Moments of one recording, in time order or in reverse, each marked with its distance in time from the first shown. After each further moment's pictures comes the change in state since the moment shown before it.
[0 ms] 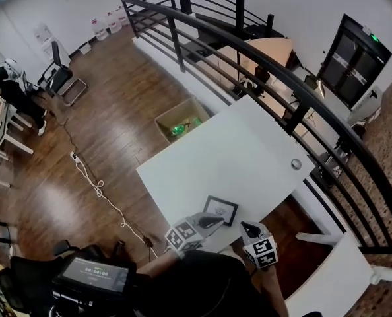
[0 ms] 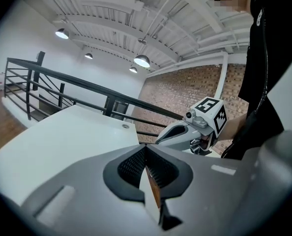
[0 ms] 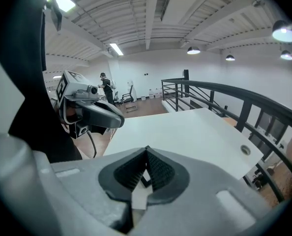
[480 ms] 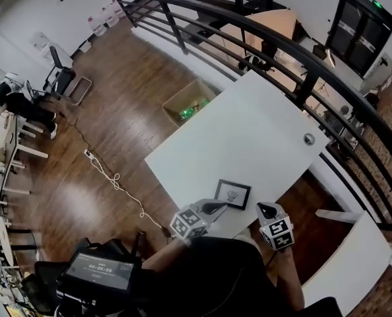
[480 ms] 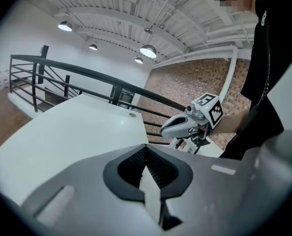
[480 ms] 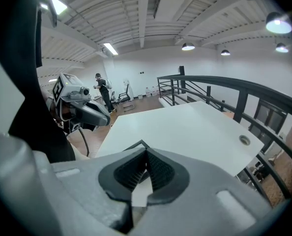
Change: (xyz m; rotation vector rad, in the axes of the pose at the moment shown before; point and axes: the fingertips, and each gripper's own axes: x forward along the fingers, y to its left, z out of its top) left arm -0.005 0.017 -0.031 -0.058 0.104 0.049; right arm 0.006 -0.027 -0.027 0.054 0.026 -0.005
